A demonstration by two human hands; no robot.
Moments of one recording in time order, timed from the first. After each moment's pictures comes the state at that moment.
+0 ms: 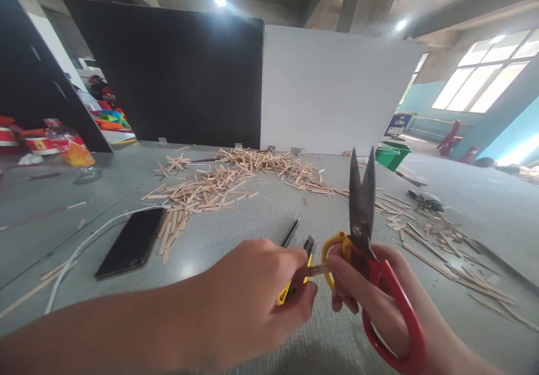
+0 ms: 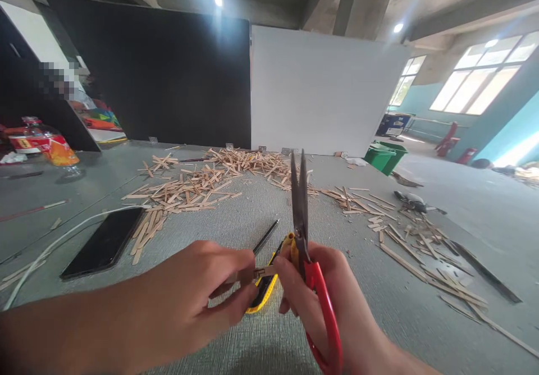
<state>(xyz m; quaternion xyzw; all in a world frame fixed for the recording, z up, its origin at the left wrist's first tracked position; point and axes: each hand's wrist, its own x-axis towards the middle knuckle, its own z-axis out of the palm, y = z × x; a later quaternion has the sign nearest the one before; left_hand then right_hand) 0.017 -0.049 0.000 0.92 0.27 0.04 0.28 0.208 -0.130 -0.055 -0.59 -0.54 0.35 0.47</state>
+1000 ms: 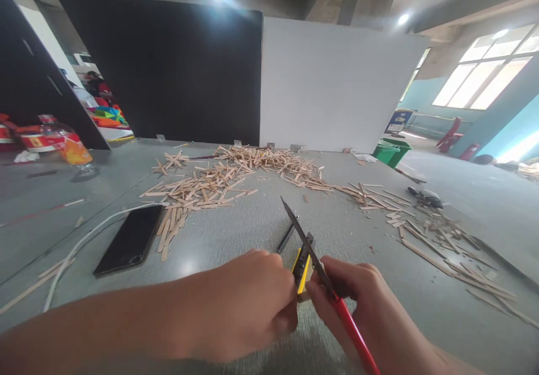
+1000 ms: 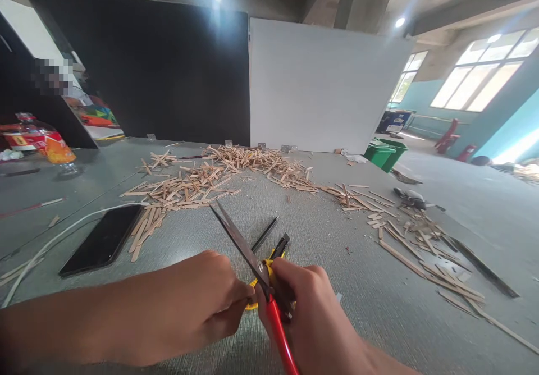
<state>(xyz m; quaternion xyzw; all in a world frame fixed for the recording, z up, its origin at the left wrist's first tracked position) 0.018 -0.042 -0.008 0.94 0.20 -0.06 0.27 0.199 -0.130 -0.075 -0.62 -0.65 0.29 0.34</state>
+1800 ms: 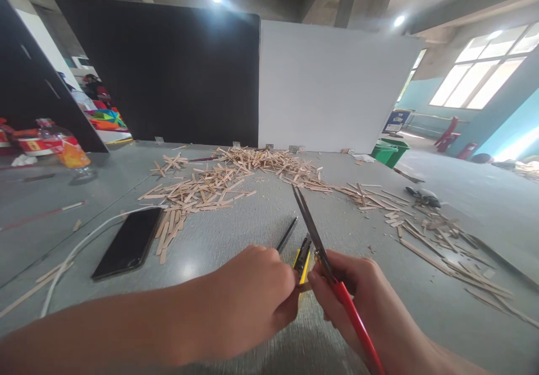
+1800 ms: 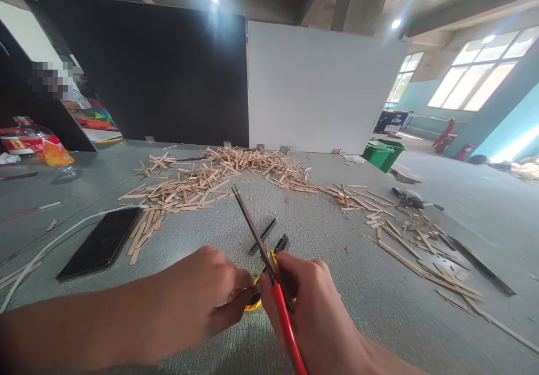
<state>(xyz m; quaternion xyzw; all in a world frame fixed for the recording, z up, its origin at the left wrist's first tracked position) 0.023 -0.039 -0.028 0.97 0.18 0.00 0.15 0.198 -0.128 -0.073 -0.63 -0.58 0.35 0.39</state>
